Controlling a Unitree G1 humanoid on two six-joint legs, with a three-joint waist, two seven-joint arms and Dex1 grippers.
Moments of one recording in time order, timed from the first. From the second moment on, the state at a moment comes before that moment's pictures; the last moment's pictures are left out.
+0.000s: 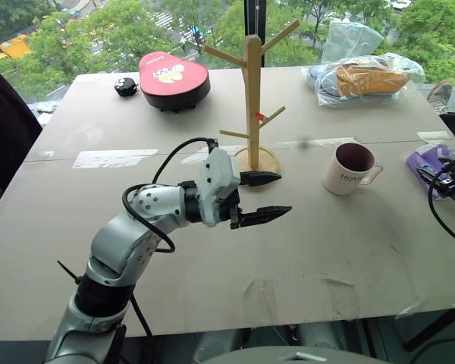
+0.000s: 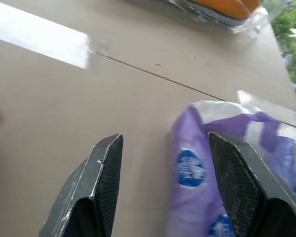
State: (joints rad) left arm -0.35 0.59 -0.13 -0.54 -0.61 0.56 -0.88; right arm -0.20 -0.77 -0.33 0.12 0.33 0.35 0.68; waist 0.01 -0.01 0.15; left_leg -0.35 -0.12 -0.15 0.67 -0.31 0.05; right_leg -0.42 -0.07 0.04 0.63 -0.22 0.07
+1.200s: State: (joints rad) left arm -0.38 0.53 -0.15 -0.51 -0.47 0.55 -0.77; right arm -0.35 -0.49 -0.24 0.33 0.33 0.20 0.65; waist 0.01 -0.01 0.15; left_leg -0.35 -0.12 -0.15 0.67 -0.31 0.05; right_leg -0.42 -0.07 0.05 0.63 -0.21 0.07
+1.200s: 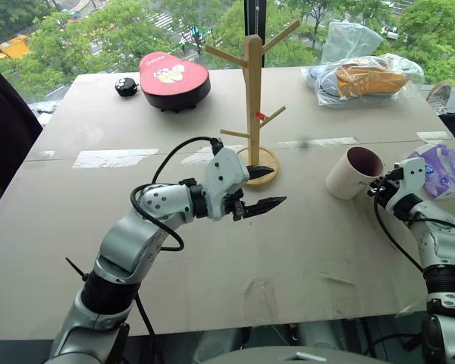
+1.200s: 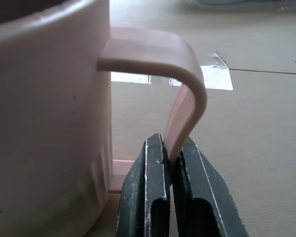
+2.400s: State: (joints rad) left arm -0.07 0.34 0.14 -0.24 -0.59 0.07 -0.87; right arm -1.05 -0.57 0.33 -0.35 0.29 1.25 0.64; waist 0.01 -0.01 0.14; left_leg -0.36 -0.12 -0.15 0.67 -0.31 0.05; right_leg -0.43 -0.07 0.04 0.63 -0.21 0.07
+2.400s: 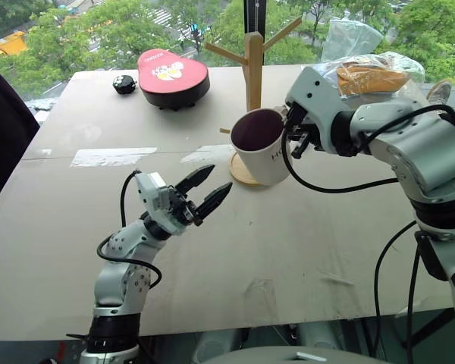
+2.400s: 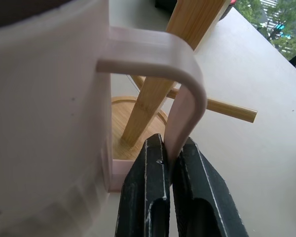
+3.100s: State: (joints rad) left arm -0.11 0.30 0.19 -0.23 -0.63 0.01 -0.83; right arm -1.12 -0.52 0.37 -0.25 0.26 1.20 0.61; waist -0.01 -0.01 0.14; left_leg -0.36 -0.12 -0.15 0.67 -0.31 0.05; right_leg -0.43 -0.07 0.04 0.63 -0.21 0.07
